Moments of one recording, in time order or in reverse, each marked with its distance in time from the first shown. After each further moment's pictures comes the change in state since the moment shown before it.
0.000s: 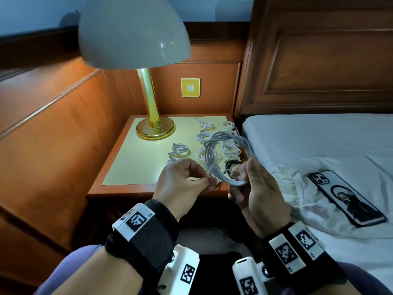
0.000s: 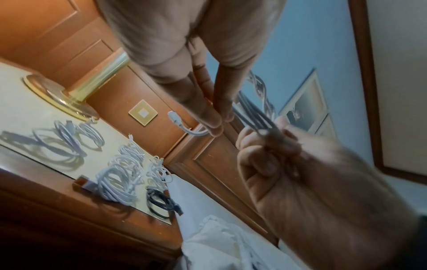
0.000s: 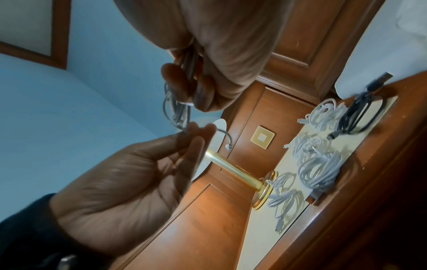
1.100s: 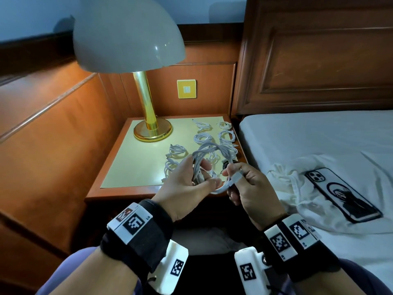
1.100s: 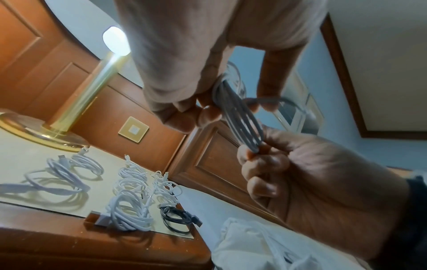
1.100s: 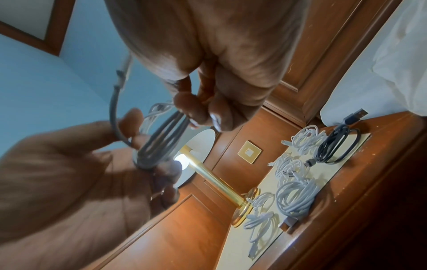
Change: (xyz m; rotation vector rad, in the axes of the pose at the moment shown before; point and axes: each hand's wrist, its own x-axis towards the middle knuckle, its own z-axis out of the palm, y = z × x) left_hand 0.001 0.006 -0.004 0.320 -0.256 0.186; right_hand 0.012 0.004 -0.014 -0.281 -0.055 0.118
